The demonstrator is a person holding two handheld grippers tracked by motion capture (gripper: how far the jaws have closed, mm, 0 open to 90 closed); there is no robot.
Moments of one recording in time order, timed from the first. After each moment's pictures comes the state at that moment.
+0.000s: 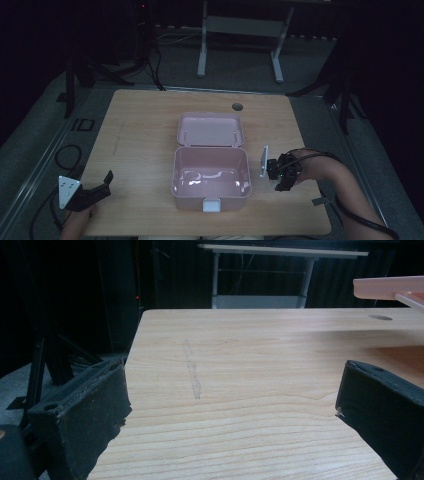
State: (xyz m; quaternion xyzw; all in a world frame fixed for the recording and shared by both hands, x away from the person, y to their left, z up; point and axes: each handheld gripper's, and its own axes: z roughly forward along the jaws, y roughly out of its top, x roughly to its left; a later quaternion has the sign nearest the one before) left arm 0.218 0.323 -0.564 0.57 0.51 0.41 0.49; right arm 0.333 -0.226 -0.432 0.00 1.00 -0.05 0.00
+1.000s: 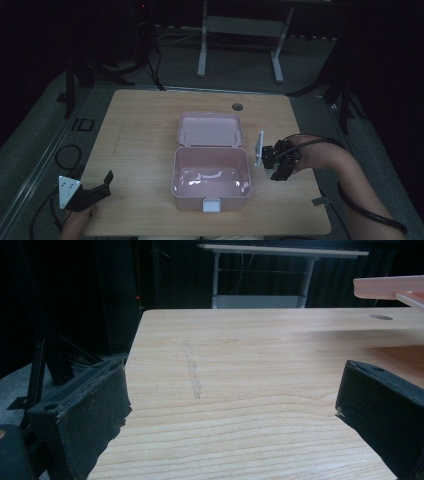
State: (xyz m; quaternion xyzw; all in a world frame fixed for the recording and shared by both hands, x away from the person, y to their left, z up) left arm 0.218 0.323 -0.564 0.57 0.51 0.42 0.49; right arm 0.326 -0.194 -0.368 -0.01 1.00 -0.04 0.03
